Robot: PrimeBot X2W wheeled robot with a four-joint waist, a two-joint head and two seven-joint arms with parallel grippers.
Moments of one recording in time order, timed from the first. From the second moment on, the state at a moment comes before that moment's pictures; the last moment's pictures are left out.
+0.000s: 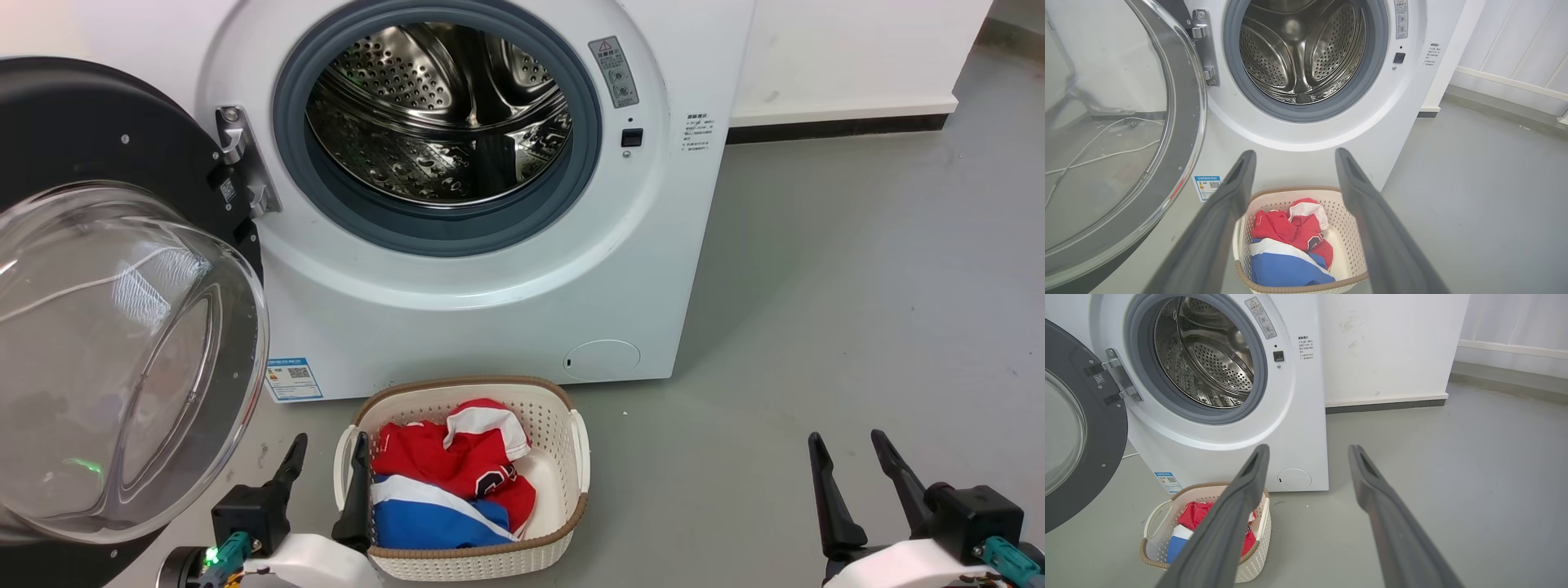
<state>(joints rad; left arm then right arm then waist) -0.02 0.22 -0.24 0.21 -0.37 0.10 -0.21 0.10 -0.05 -0.03 0.05 0.13 0.13 -0.10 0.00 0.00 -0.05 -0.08</state>
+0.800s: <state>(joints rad) -0.02 0.23 -0.25 0.22 -0.36 0.12 -0.23 0.10 -0.05 -0.02 0.03 0.11 0.13 -0.09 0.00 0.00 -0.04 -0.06</state>
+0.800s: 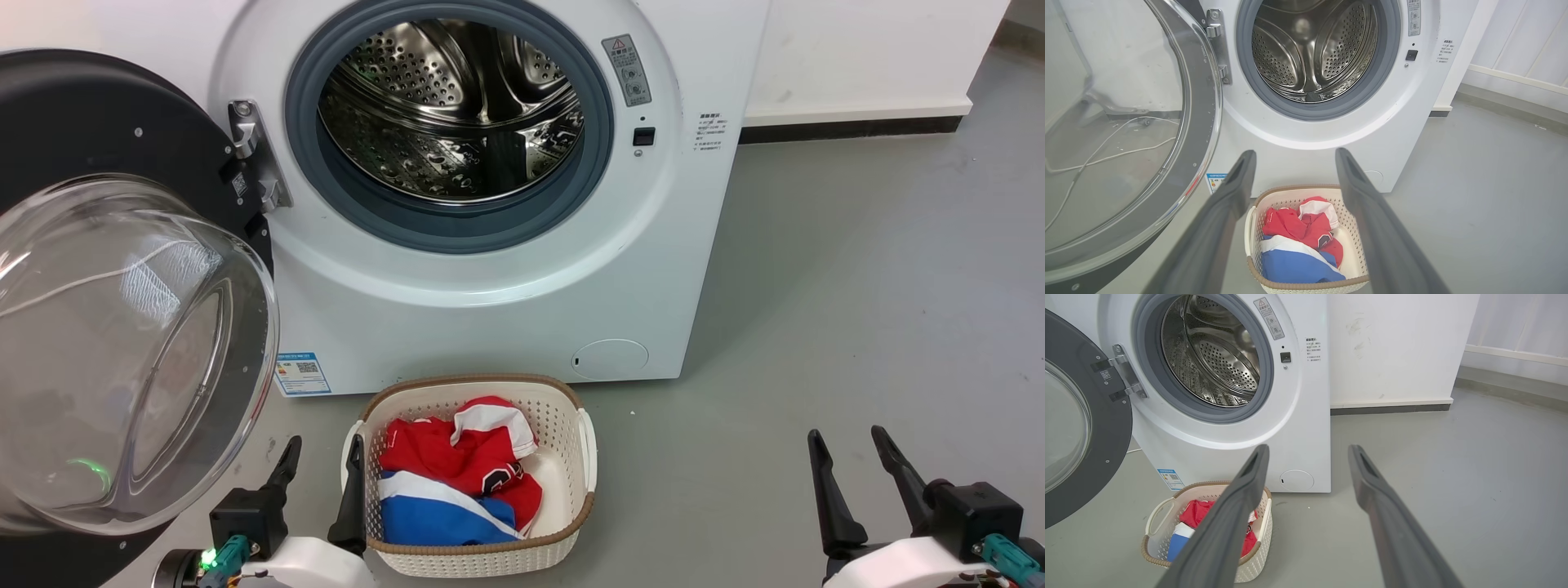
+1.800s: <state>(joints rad) -0.01 0.18 -0.16 0.25 -0.70 0.06 -0.13 0.08 -0.05 -0.04 0.11 0.52 0.13 -0.04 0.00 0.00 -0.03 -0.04</state>
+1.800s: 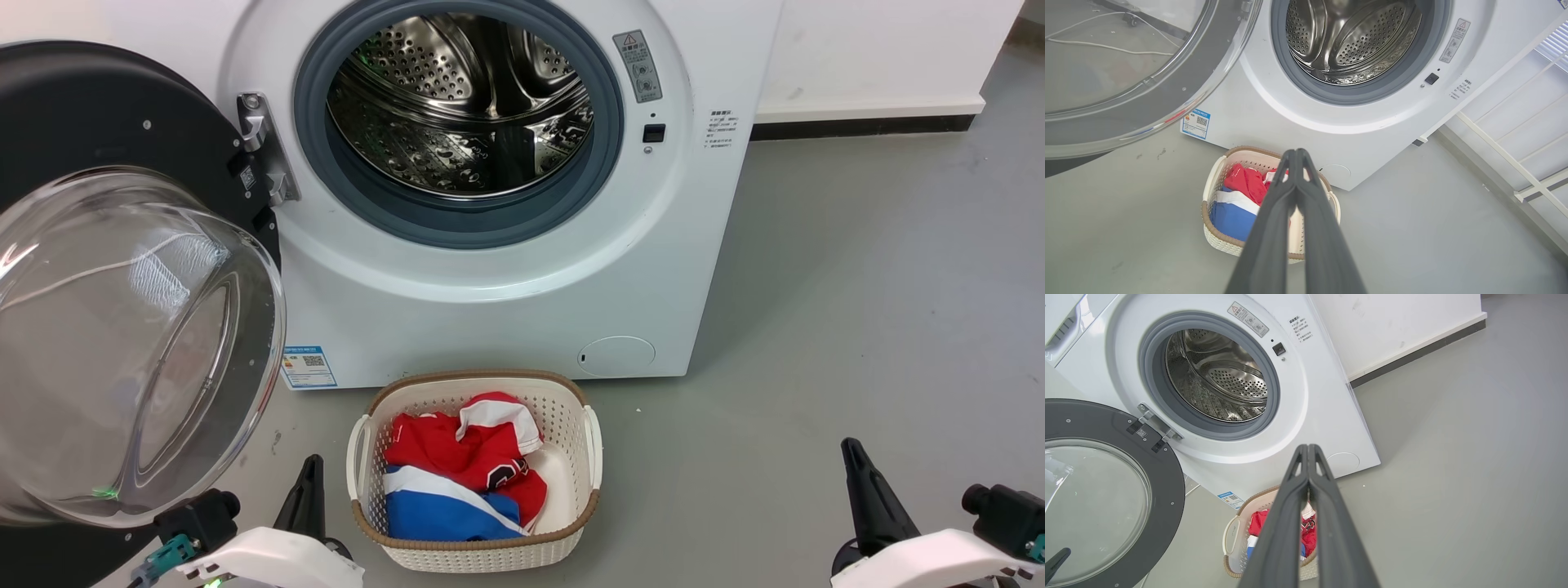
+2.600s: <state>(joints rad) -0.04 0.14 -0.07 0.25 -0.99 0.00 -0.05 0.02 -0.05 -0.06 0.15 0.87 0.13 0.01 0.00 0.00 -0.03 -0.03</state>
